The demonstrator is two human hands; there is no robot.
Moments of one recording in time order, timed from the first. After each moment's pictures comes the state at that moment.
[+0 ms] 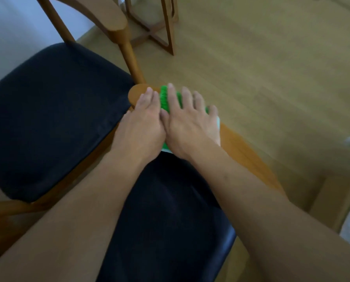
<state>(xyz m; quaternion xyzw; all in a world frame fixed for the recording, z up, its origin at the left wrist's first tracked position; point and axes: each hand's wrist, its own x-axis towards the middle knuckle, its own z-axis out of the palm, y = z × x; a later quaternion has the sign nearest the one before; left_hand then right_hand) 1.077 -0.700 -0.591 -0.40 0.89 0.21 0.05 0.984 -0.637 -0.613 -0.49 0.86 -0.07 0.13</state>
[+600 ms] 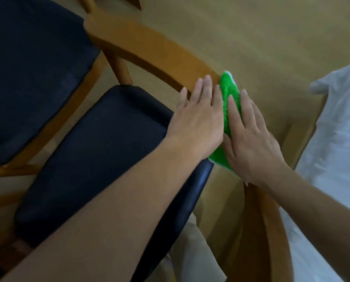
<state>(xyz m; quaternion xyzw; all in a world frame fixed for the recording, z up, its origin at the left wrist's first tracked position) 1.051 -0.531 -0.590 -0.18 0.97 0.14 0.11 0.983 -0.402 -0.604 -0.45 0.88 0.02 0.18</state>
